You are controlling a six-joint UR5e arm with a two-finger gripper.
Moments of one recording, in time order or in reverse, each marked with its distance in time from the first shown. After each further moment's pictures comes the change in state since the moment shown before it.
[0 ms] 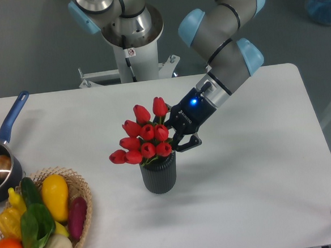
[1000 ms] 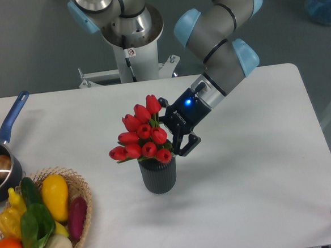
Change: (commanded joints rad) arm -0.021 0.009 0.015 0.005 0.046 0.000
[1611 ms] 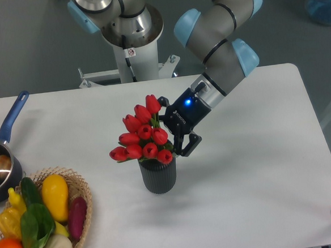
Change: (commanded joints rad) arm -0.015 0.003 -0.005 -0.002 0.002 0.000
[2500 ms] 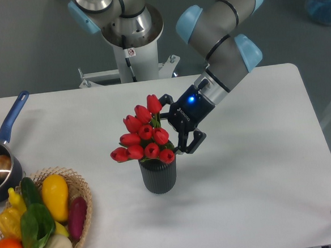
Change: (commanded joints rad) arm 0.014 0.012 0.000 0.000 0.002 0.000
